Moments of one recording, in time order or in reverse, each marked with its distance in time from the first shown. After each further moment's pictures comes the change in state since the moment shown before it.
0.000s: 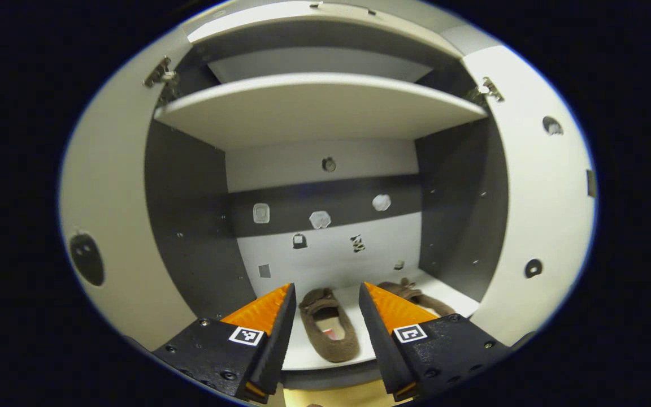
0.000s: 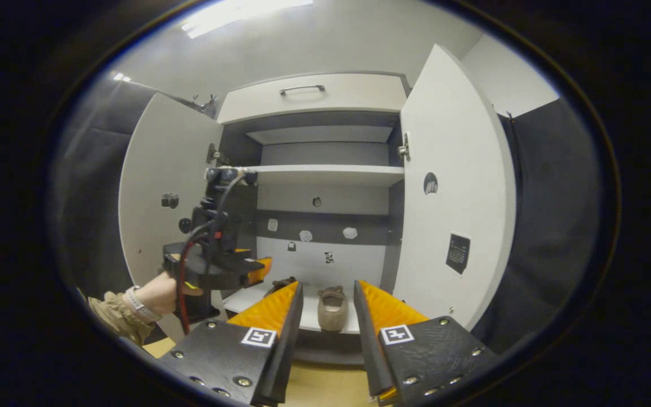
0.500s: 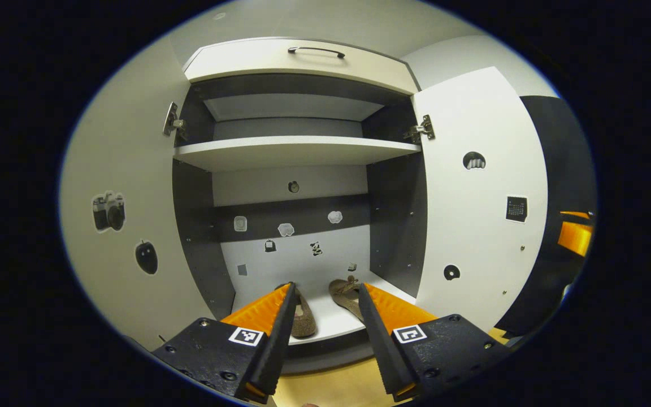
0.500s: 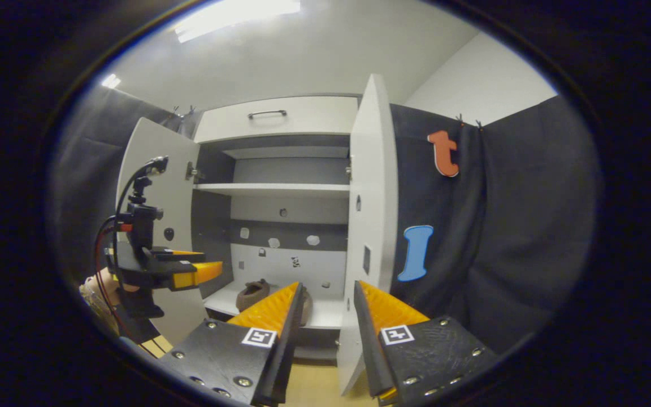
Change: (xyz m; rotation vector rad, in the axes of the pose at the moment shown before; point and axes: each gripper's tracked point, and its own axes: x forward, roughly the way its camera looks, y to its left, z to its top) left arm -0.104 -0.037 0.018 -0.014 -0.019 -0.138; right arm -0.068 -0.093 0.028 0.018 -0.037 -0.163
